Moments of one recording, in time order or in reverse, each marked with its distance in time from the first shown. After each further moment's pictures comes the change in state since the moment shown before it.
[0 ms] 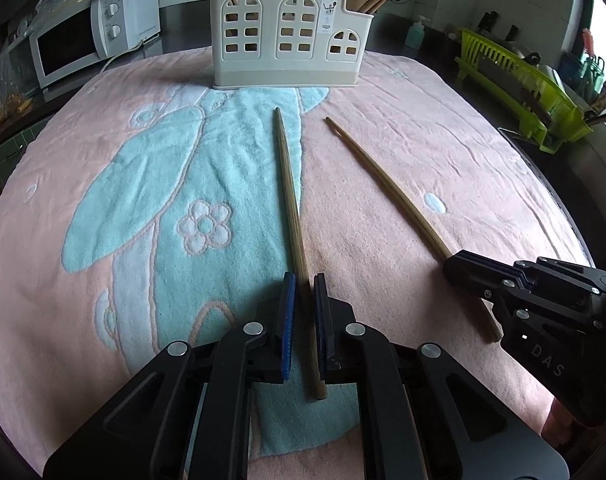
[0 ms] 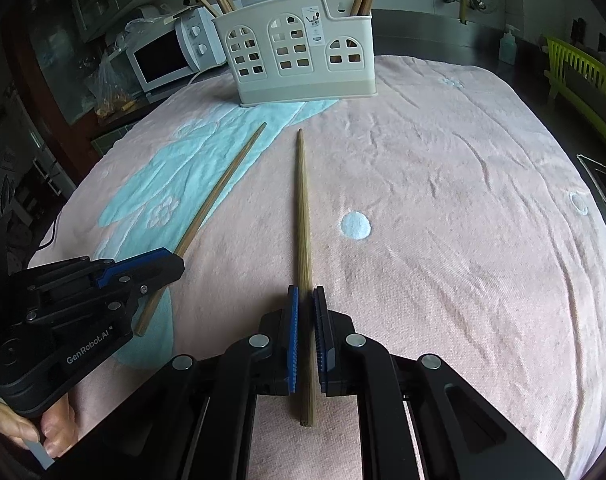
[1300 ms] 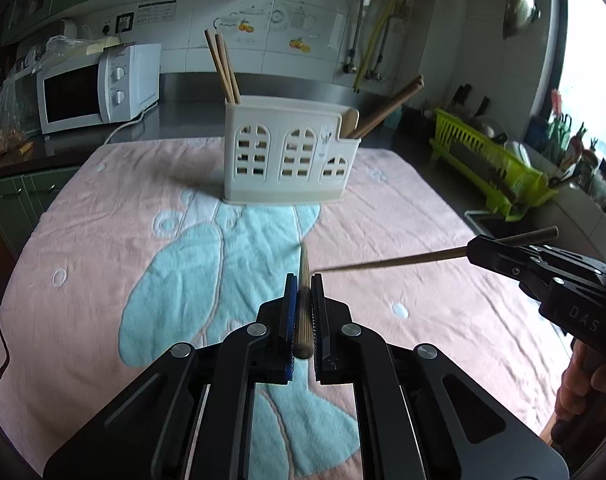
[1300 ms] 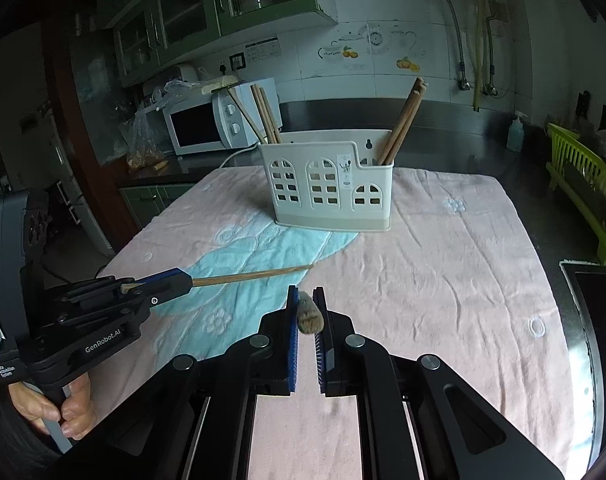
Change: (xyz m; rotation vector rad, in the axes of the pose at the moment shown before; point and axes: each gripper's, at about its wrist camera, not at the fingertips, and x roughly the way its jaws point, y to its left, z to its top) left arm -0.081 0.026 0.052 -0.015 -0.269 -0.100; right arm -0.091 0.023 0.069 -0.098 -0.257 0.035
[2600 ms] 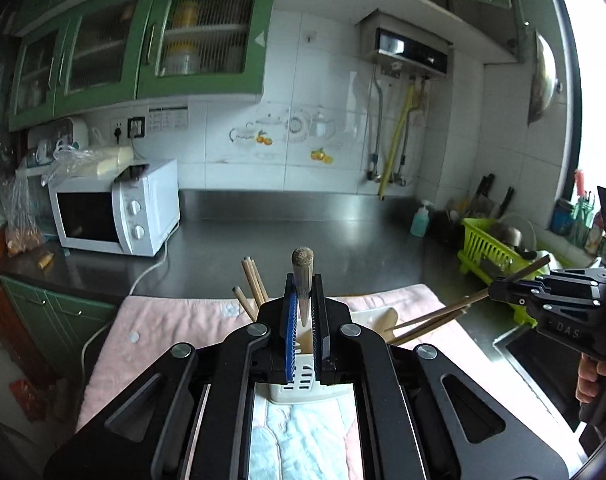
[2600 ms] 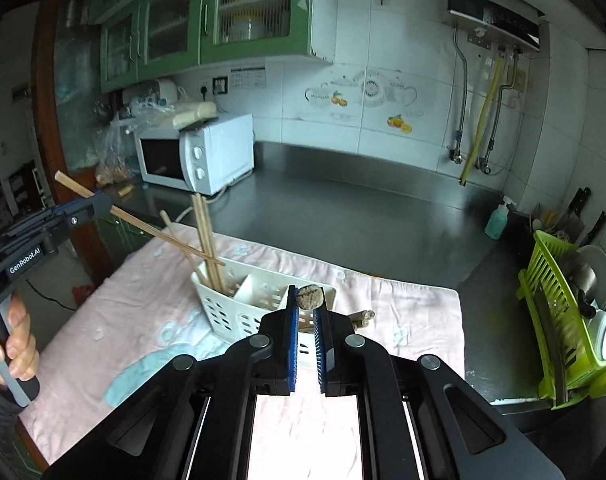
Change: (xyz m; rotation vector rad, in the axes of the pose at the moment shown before) left arm -0.013 0.011 0.211 0.058 -0.269 0.101; right arm 0.024 -0.046 0.197 -0.144 -0.016 -0.123
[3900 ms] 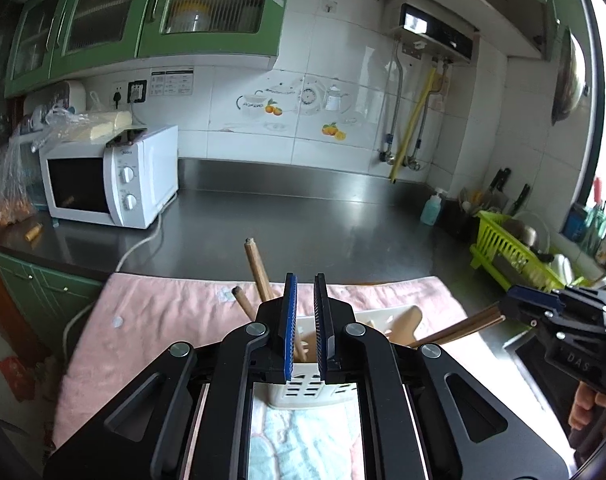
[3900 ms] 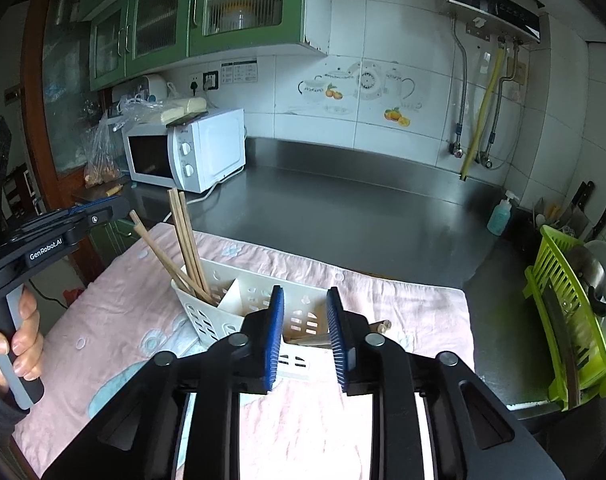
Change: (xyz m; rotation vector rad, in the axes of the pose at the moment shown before) left arm 0.059 0.024 -0.011 -0.072 0.066 -0.005; right arm 0.038 -0.002 -0.005 0.017 -0.014 -0.015
